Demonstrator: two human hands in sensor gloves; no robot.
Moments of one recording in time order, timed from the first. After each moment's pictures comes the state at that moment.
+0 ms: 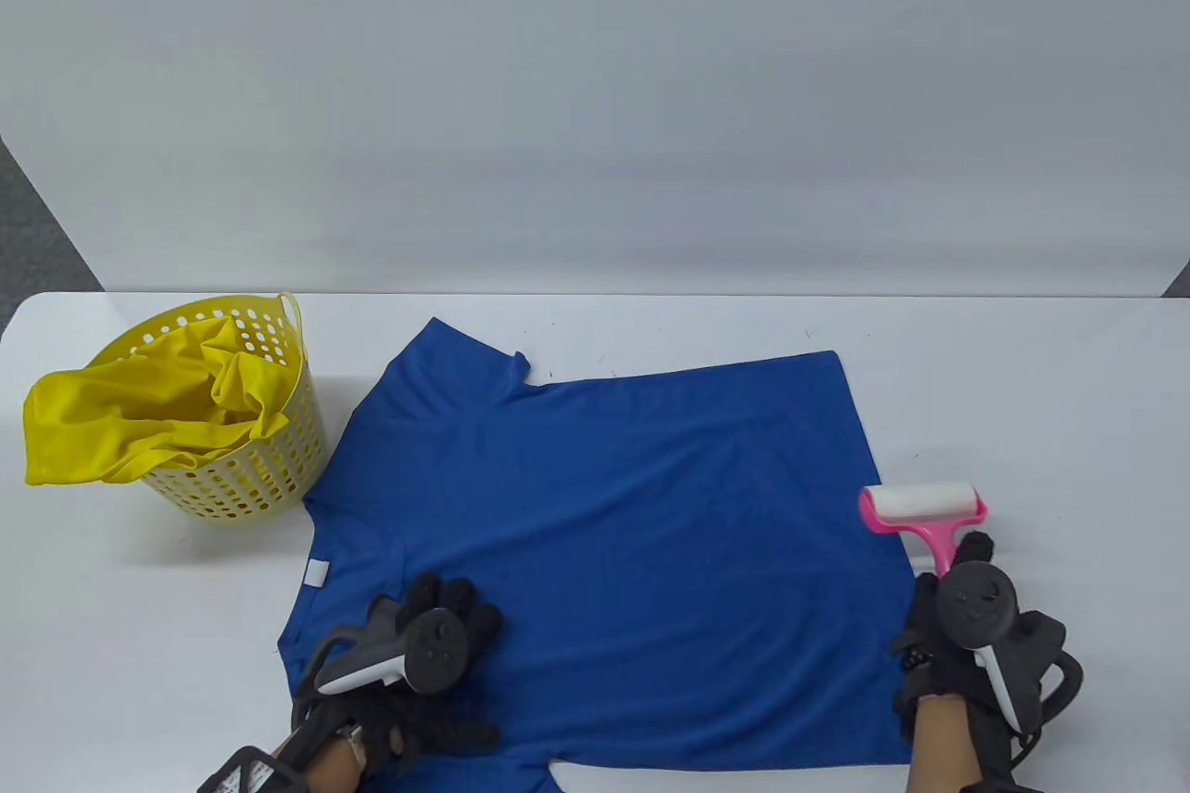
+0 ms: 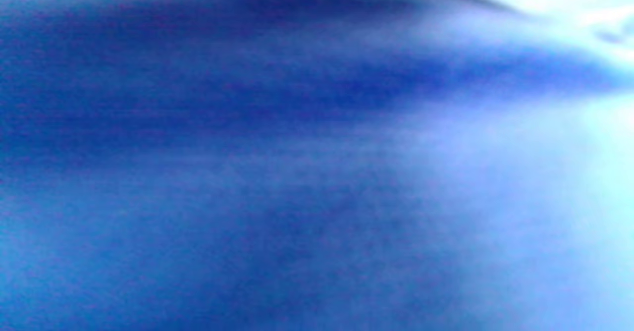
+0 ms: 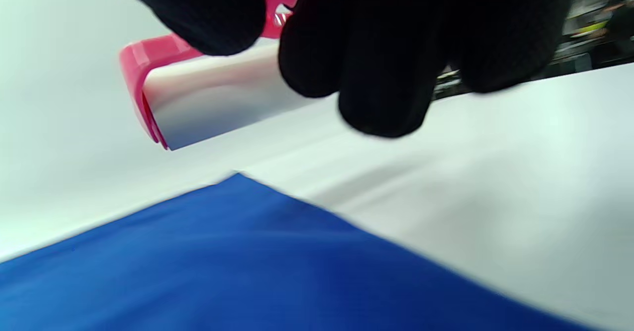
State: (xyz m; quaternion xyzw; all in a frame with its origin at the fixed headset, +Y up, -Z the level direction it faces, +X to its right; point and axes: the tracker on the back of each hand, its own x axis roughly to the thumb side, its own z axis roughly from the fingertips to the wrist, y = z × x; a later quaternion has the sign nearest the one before) left_hand -0.196 -0.792 -0.275 -0.26 -0.20 0.05 0.95; right_hand 0.292 -0.707 -0.291 -0.17 -0.13 0.97 0.15
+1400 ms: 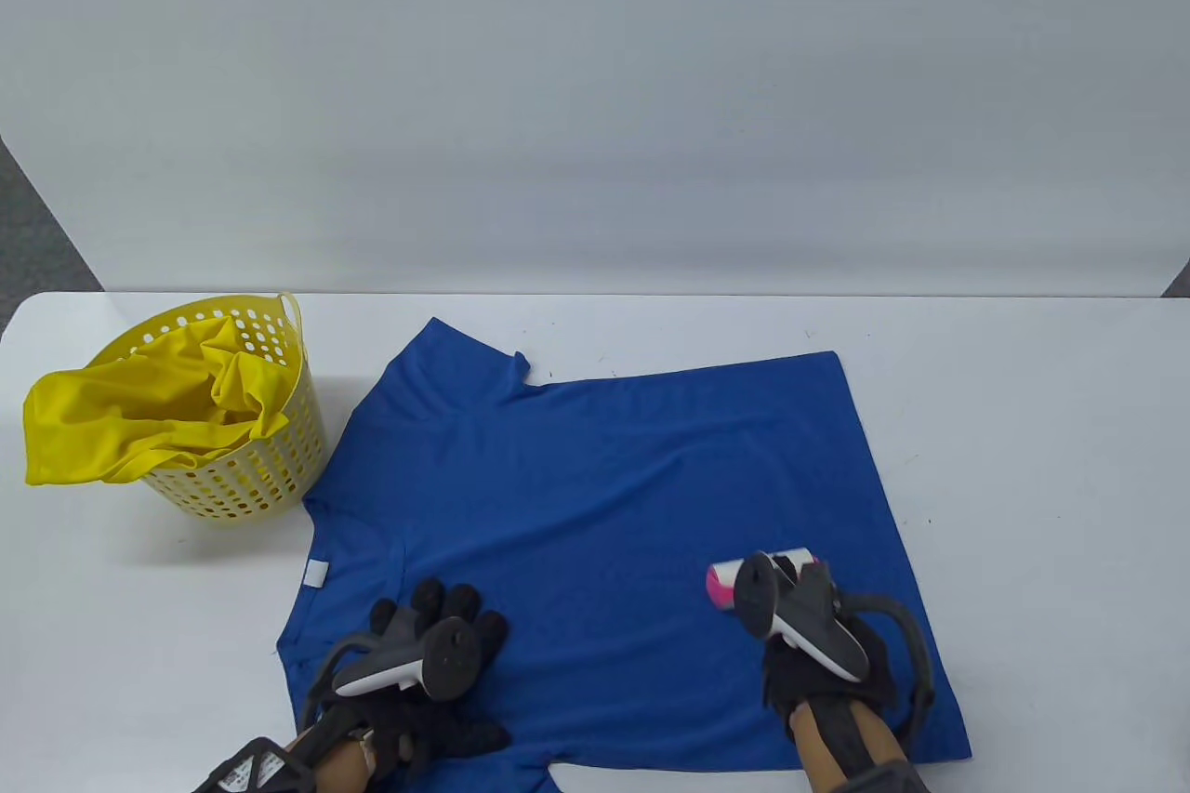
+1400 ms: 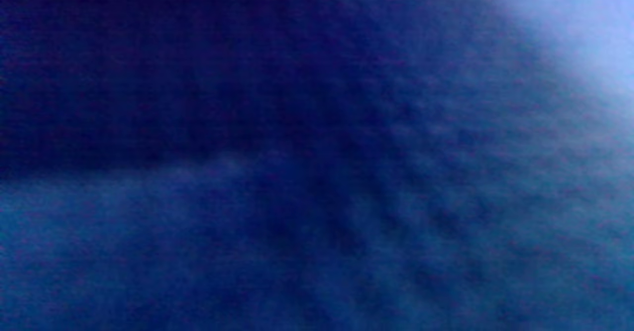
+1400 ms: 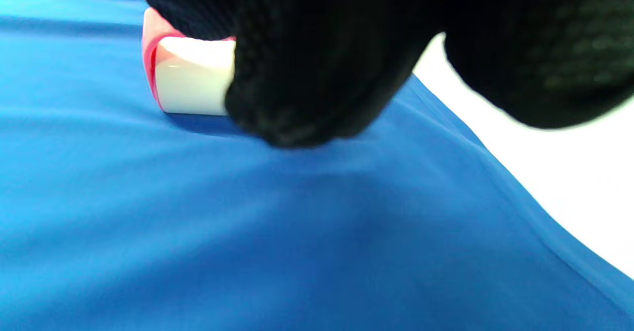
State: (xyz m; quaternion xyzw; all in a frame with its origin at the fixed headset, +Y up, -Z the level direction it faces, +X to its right) left_hand -0.189 -0.815 -0.274 -0.31 -0.19 0.01 0.93; right_hand 0.175 -0.704 -0.266 -0.02 0.15 0.98 -0.09
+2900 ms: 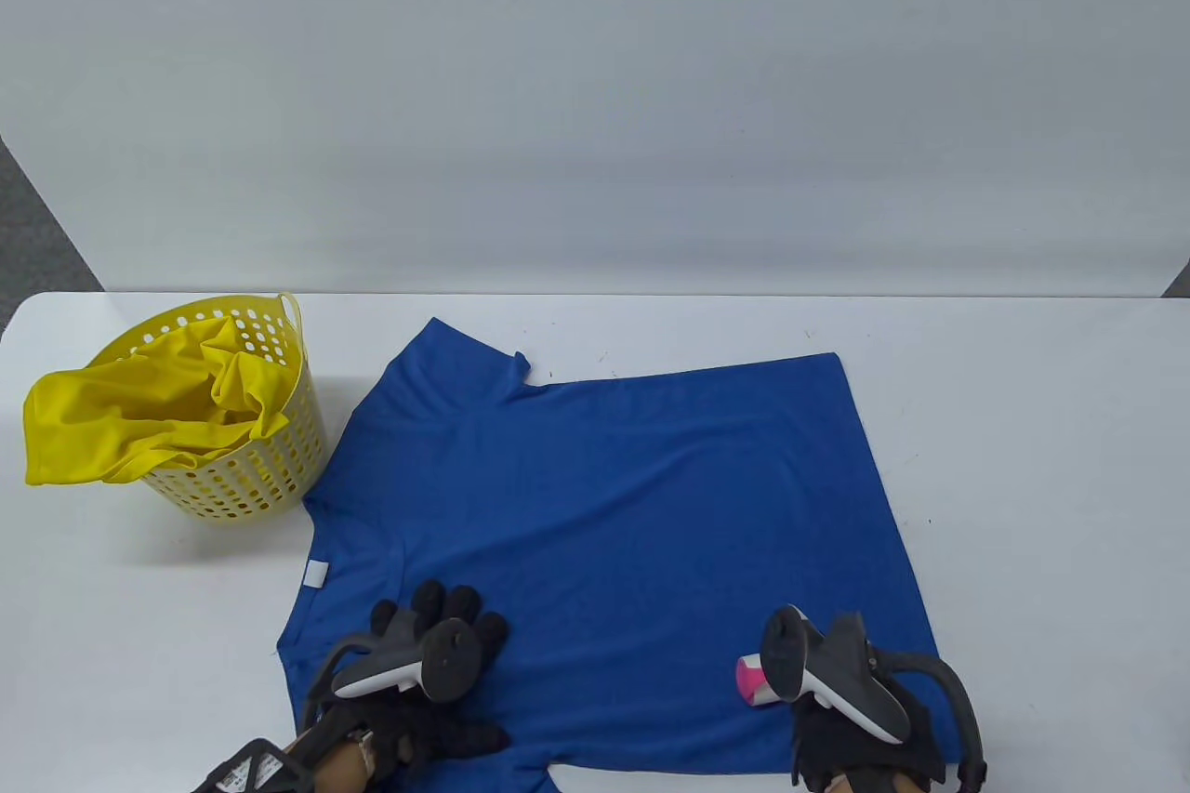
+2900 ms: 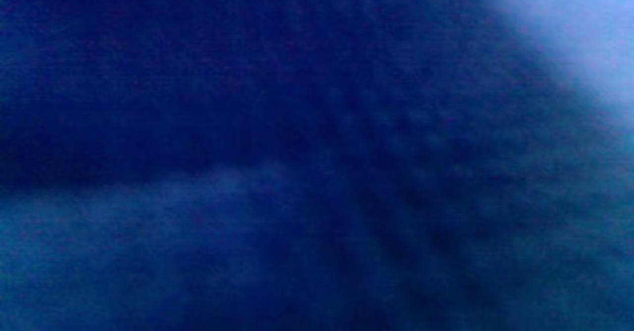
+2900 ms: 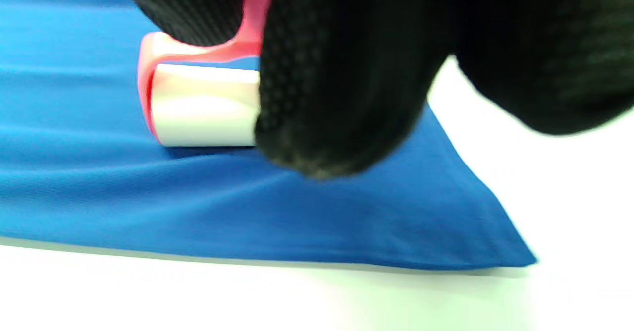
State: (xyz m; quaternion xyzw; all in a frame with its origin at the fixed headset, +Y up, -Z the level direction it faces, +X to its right) left_hand -0.189 -0.816 -0.274 -0.31 -0.20 0.01 0.93; right_hand 0.167 -0.682 -0.233 -0.02 0.18 0.98 -0.08
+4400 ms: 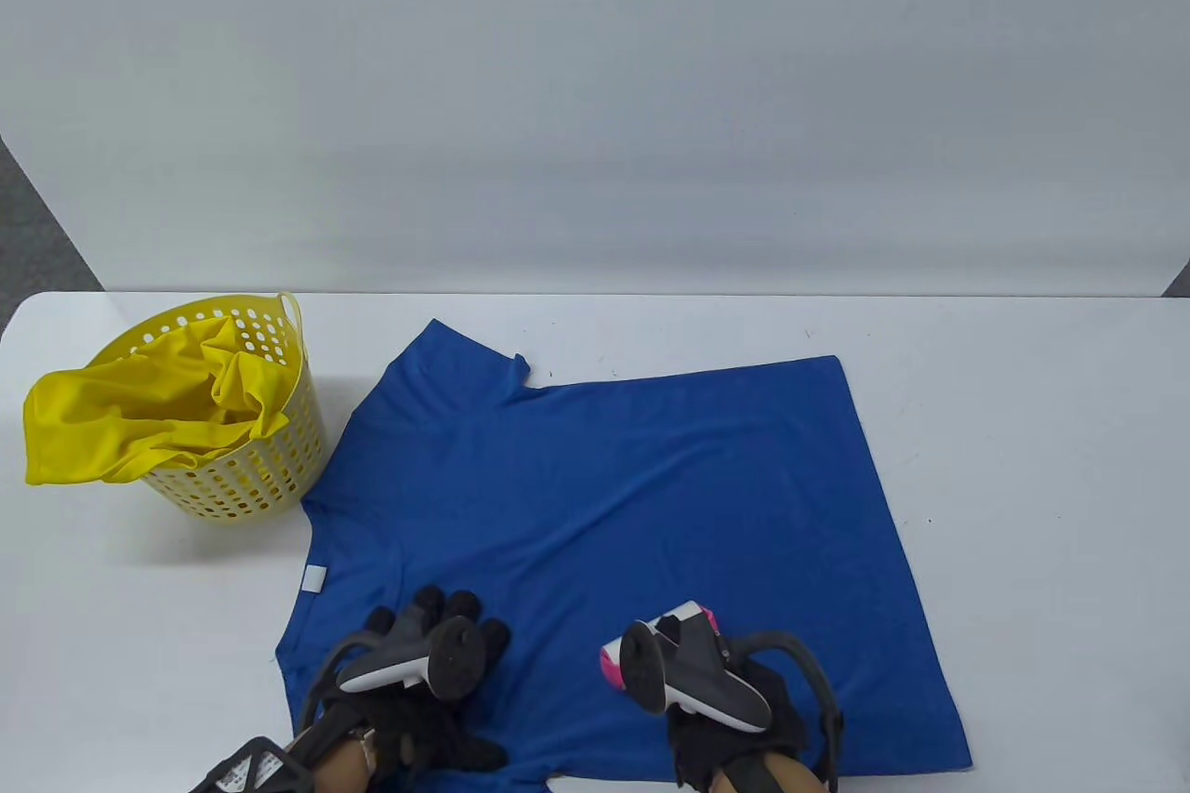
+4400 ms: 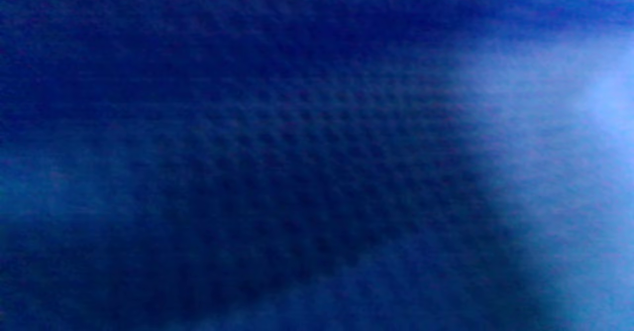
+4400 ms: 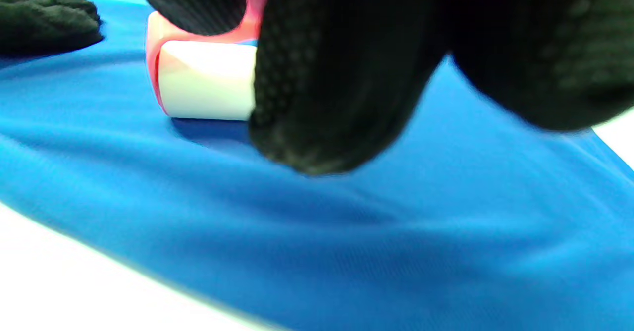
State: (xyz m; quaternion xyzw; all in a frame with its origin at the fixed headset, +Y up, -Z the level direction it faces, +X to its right) left_hand -0.185 -0.812 -0.272 -0.34 -0.20 -0.01 0.92; right_hand 0.080 -0.698 -0.236 0.11 0.17 0.97 -0.11
